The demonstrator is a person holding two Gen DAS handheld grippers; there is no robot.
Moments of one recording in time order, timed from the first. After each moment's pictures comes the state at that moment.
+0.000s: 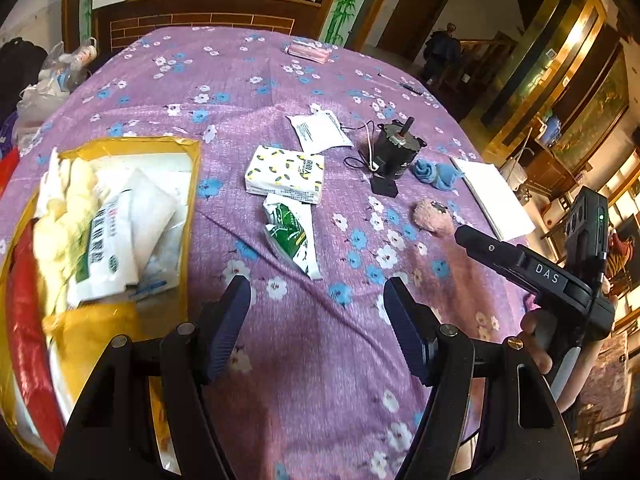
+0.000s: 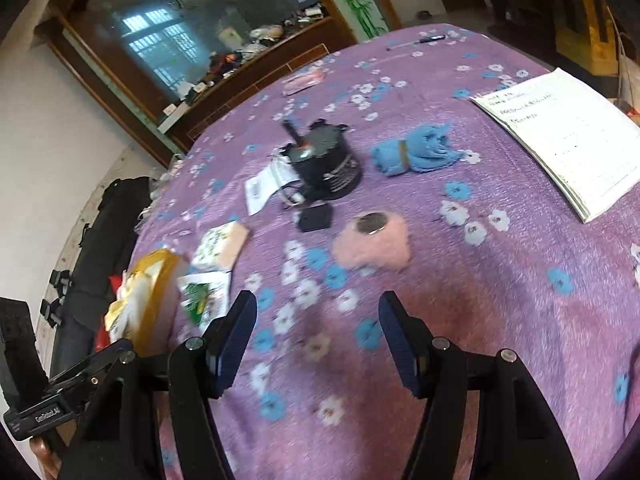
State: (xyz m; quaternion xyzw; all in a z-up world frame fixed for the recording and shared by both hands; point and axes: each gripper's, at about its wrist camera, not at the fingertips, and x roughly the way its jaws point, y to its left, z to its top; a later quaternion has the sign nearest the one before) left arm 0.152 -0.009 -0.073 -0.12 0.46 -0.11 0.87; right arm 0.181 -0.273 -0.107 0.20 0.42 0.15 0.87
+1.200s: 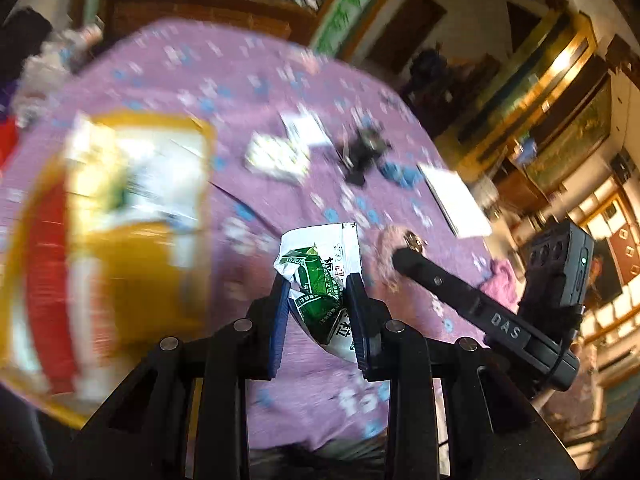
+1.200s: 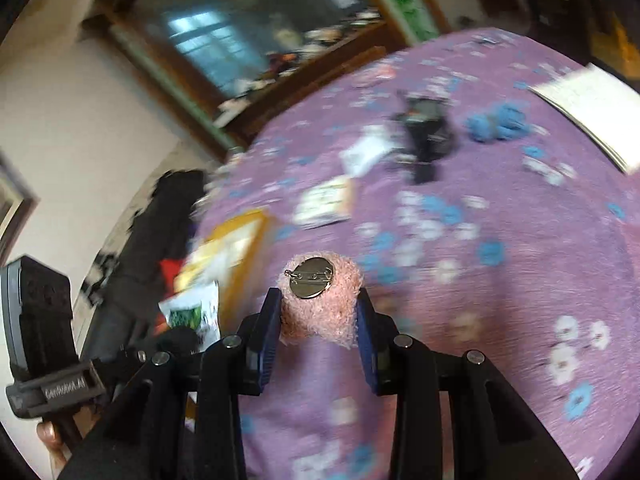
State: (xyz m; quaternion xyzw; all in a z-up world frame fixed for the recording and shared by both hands) left arm 0.079 0.026 -0.040 -0.18 0.43 -0.13 0.88; right arm 0.103 -0.197 -0.079 0.20 0.38 0.25 0.87
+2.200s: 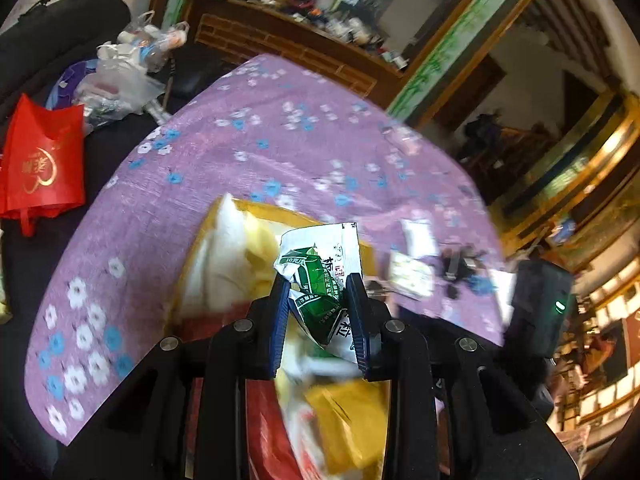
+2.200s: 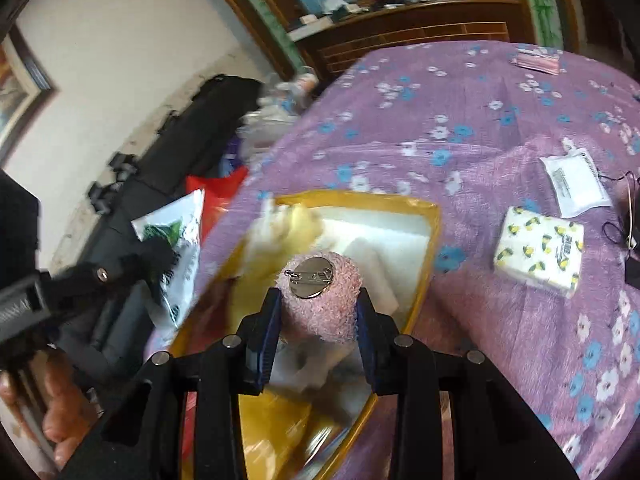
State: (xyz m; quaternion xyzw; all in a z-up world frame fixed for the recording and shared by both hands) left arm 0.153 0.185 -0.037 -0.24 0.41 -0.03 0.88; right arm 0.198 0.002 -0.085 0.05 0.44 0.33 0.83
